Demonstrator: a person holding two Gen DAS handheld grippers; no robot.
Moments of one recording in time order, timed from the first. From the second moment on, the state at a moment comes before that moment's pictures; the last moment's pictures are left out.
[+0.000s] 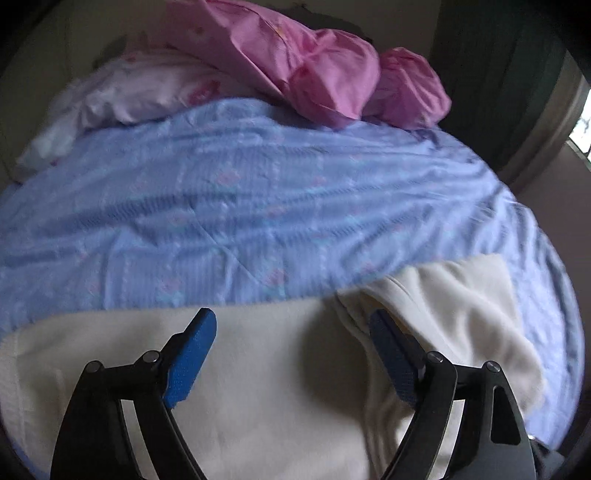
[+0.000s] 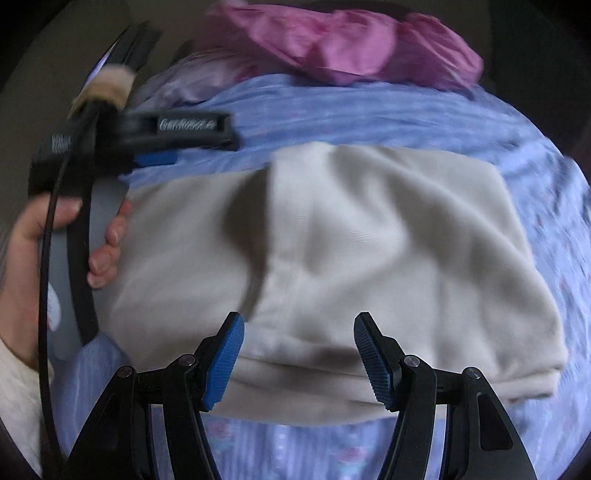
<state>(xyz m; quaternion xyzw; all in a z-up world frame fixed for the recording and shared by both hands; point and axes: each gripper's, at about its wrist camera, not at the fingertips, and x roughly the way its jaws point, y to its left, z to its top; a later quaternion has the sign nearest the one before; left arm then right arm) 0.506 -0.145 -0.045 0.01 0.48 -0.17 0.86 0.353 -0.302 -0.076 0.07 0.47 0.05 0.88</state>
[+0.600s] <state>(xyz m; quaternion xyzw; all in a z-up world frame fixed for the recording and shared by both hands) 0.477 -0.140 -0.070 -0.01 0.52 -0.21 0.83 0.333 -0.262 -0.107 -0.03 0.47 0.11 0.88</state>
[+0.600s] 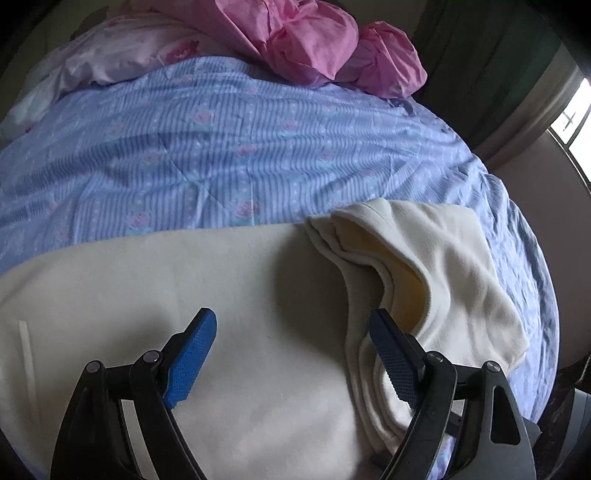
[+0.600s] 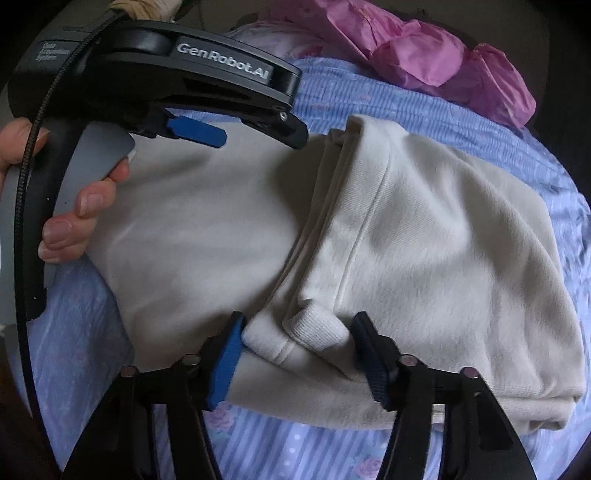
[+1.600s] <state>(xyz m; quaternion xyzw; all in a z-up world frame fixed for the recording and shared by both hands) 0.459 -0.173 -0.068 -0.06 0.51 -0.29 0.81 0.294 -0.247 -0.097 -0.09 0.48 0.13 0.87</state>
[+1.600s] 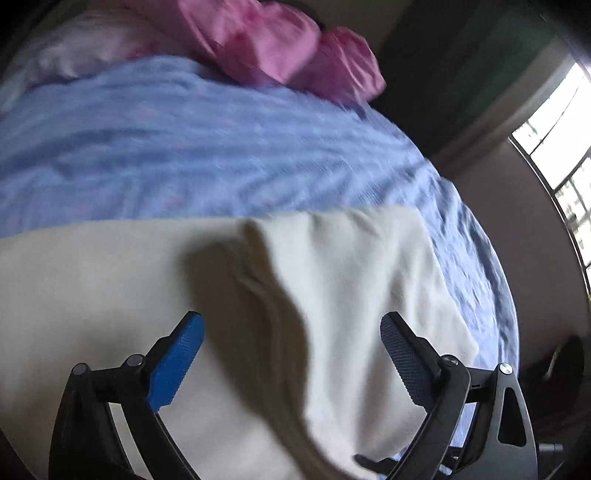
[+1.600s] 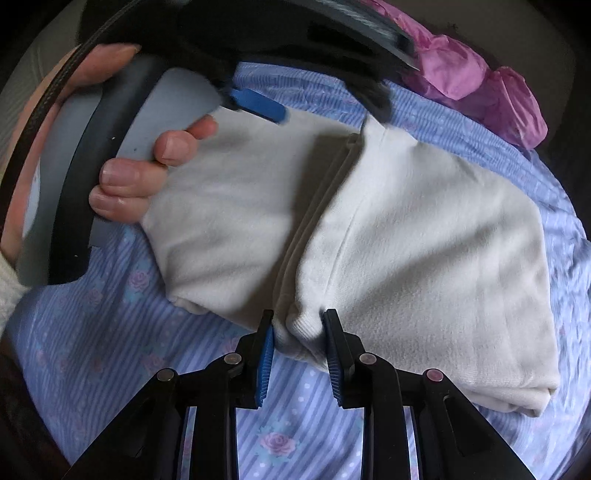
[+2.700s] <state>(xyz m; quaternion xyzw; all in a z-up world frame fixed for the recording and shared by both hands) 0.518 -0.193 -0.110 -0.05 0.48 -0.19 0.85 0.333 -0.274 -0.108 0.08 0.51 0.12 0.85</state>
